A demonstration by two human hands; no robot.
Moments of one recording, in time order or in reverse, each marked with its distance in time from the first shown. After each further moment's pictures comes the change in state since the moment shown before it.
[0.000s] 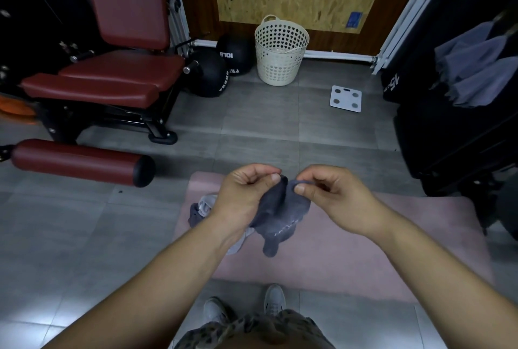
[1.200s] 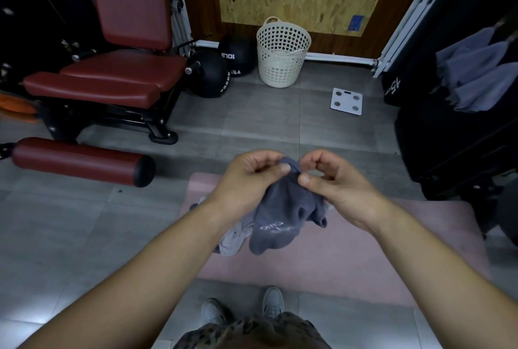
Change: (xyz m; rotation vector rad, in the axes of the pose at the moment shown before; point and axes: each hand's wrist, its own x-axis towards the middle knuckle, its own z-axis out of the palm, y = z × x) left_hand 0.009 0.029 0.001 0.067 -0.202 0.085; right_hand 0.018 0.008 -0.008 0.360 0.027 0.101
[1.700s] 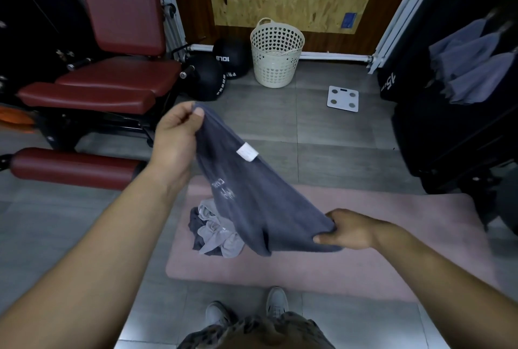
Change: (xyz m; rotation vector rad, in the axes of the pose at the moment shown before) left_hand 0.045 0.026 -0.078 -0.053 0.447 0.202; right_hand -0.019 0.095 -0.056 -0.875 -0.329 0.535
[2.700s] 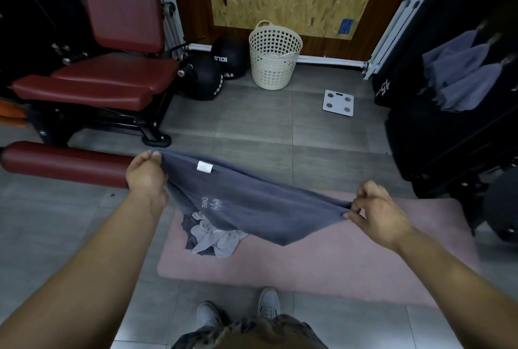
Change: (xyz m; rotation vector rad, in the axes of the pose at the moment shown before) left_hand 0.013 -0.084 -0.072 -0.102 0.511 -0.359; right_hand -0.015 0.059 -0.014 -0.302 0.729 -0.145
